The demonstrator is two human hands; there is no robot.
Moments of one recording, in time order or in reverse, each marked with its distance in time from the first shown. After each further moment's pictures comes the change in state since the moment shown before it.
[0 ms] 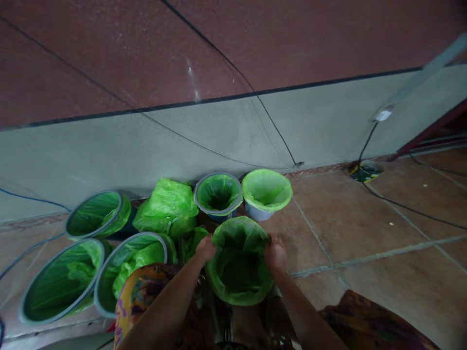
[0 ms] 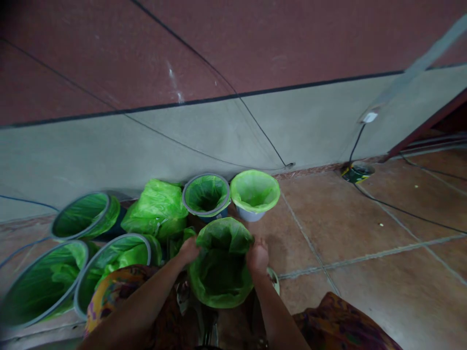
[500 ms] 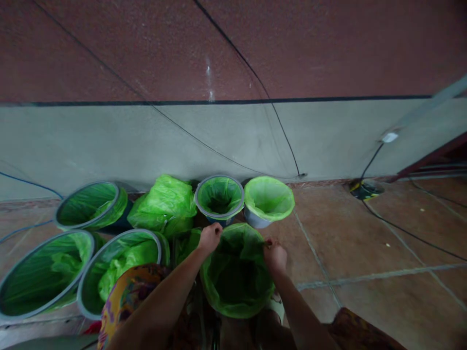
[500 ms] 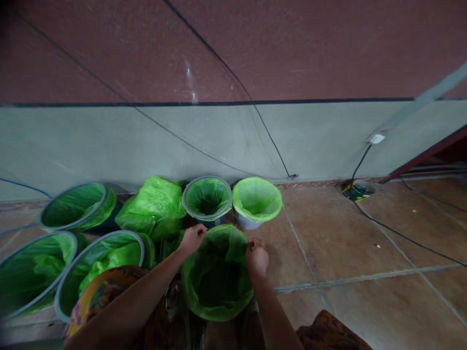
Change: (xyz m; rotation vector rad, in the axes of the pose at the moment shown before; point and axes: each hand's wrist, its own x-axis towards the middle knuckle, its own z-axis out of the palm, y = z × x) left_hand 0.030 0.031 -0.023 -0.282 0.331 0.134; right_hand 0.026 -0.019 -0.022 -0.107 -0.074 -0.003
